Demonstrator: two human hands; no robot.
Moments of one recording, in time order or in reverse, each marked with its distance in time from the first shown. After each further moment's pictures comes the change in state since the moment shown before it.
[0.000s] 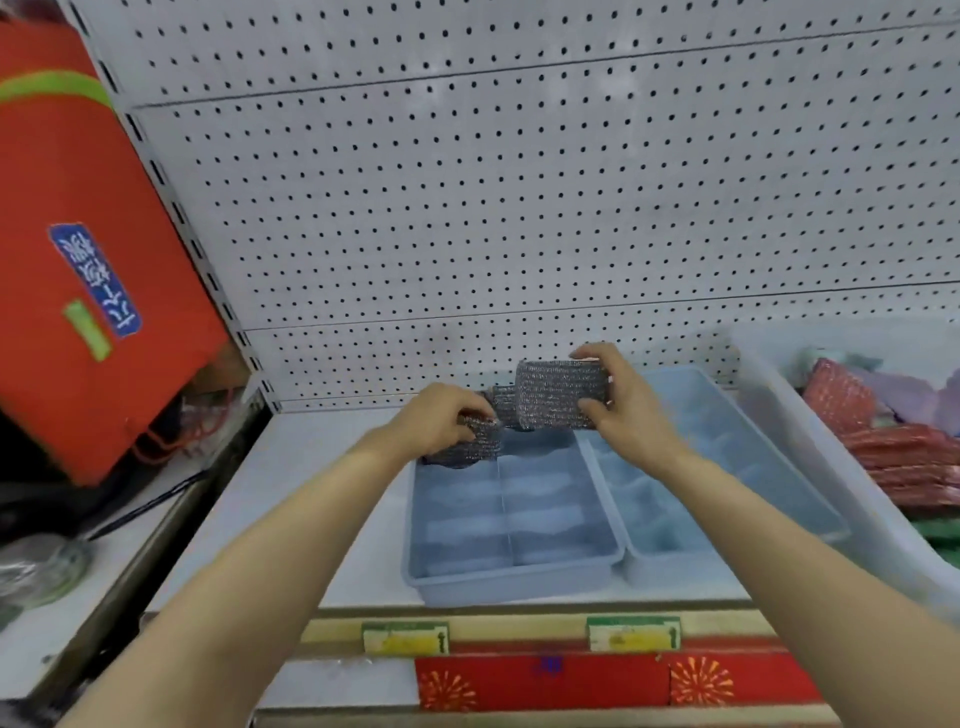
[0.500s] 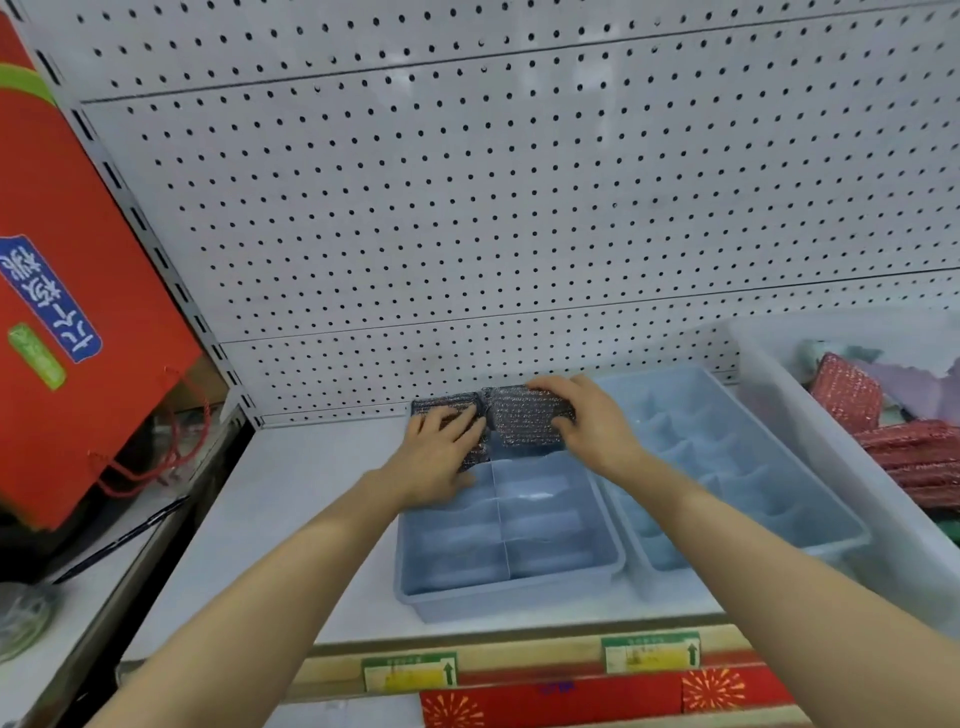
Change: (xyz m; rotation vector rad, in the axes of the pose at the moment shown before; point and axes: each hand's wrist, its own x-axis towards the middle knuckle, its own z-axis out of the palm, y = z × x) left_hand -0.001 -0.033 0.043 0.530 -0.115 0.066; right_hand 0.022 0.011 0.043 -0.228 -0.091 0.056
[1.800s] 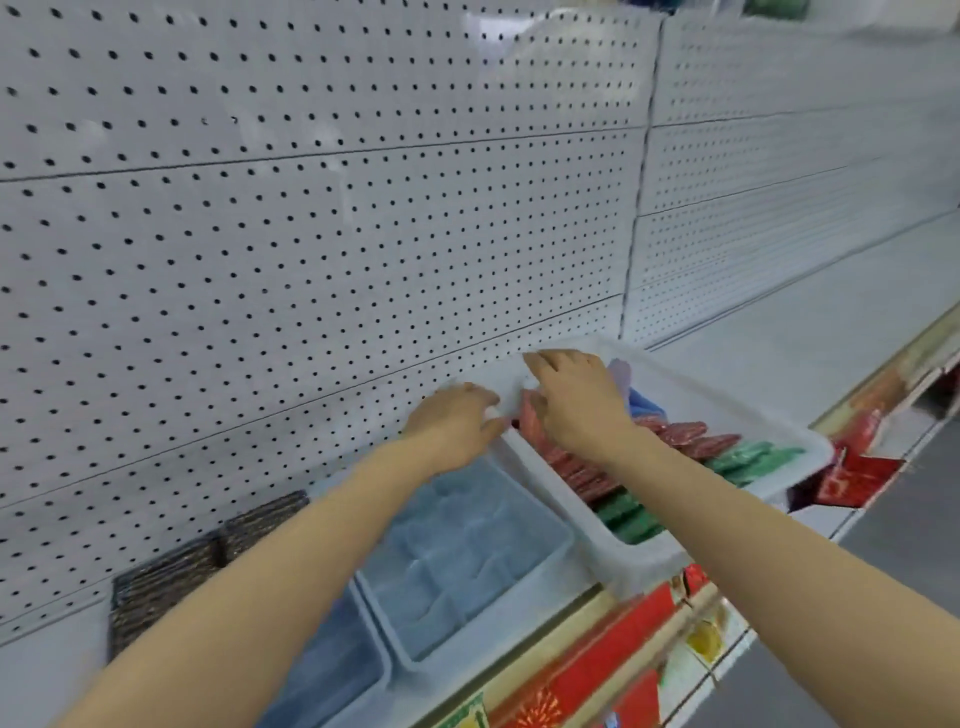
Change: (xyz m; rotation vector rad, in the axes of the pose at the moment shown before) left_hand 0.134 0.243 -0.186 -0.438 0.144 0.344; right_hand -0.081 0.081 -0.228 -0.849 0.256 0.257
